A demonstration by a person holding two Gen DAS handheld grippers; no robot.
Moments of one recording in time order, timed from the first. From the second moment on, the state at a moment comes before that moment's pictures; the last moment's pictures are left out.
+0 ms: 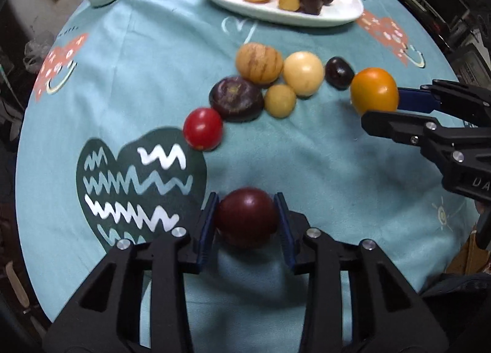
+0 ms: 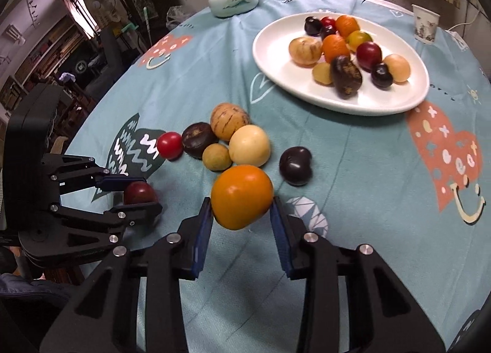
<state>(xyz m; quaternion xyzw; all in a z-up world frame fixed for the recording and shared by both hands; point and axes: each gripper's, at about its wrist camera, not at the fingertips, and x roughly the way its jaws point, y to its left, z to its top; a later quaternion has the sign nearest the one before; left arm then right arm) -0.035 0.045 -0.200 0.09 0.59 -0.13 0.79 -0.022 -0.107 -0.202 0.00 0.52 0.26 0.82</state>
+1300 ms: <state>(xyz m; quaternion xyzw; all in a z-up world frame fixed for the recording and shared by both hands) 0.140 -0.042 -0.094 0.07 0.47 -0.16 0.87 0.087 -0.178 -0.116 0.05 0.41 0.18 0.89</state>
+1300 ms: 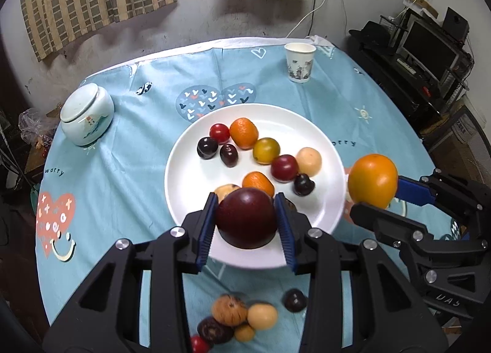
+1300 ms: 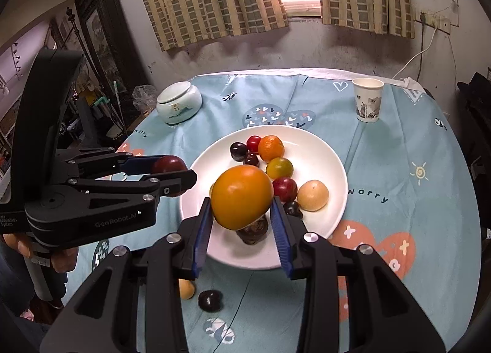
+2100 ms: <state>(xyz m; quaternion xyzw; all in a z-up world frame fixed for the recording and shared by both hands) 0.199 -0.026 -0.145 0.06 0.51 -0.12 0.85 0.172 -0.170 -0.188 0.02 0.46 0.17 0.87</state>
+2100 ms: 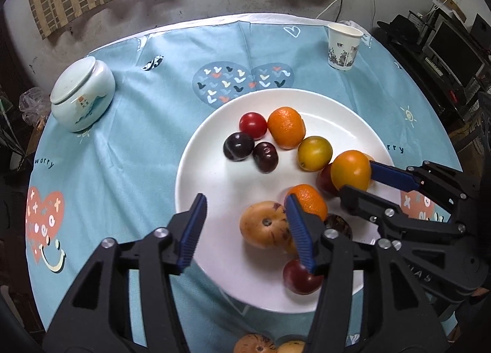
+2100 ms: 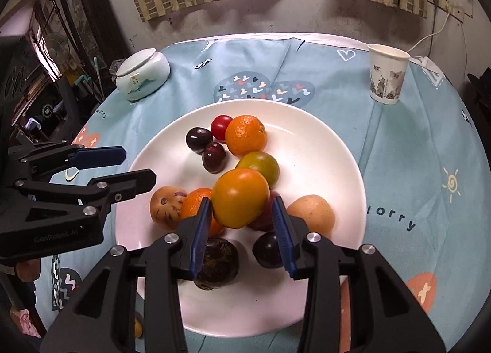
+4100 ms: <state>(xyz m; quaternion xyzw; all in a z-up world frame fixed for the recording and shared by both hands) 0.017 0.081 -0.159 0.00 0.53 -0.13 0.84 0.019 -0.102 -0.214 -0.11 0.51 0.25 0.82</state>
